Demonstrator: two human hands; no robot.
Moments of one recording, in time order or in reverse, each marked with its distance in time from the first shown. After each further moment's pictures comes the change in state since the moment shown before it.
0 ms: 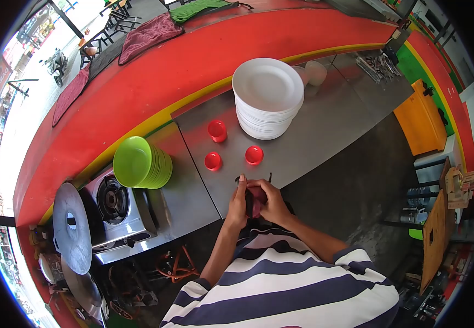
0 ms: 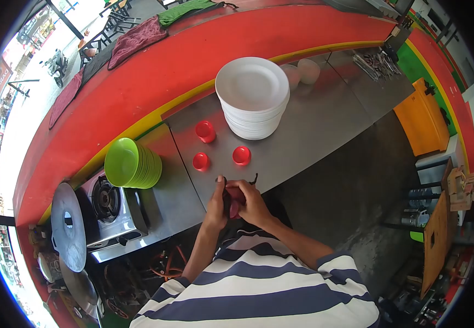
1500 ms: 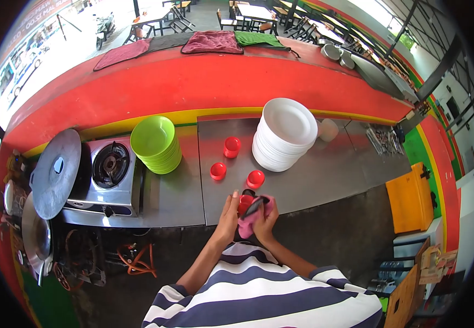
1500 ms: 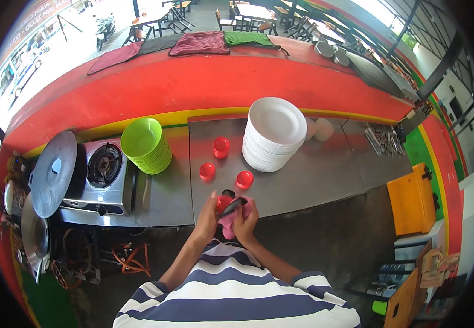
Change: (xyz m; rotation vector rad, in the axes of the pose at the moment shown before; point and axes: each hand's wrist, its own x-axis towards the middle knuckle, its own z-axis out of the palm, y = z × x) left_hand -0.052 -0.012 0.004 -0.028 0.211 0.317; right_hand -0.014 -0.014 0.028 0.174 0.406 -0.246
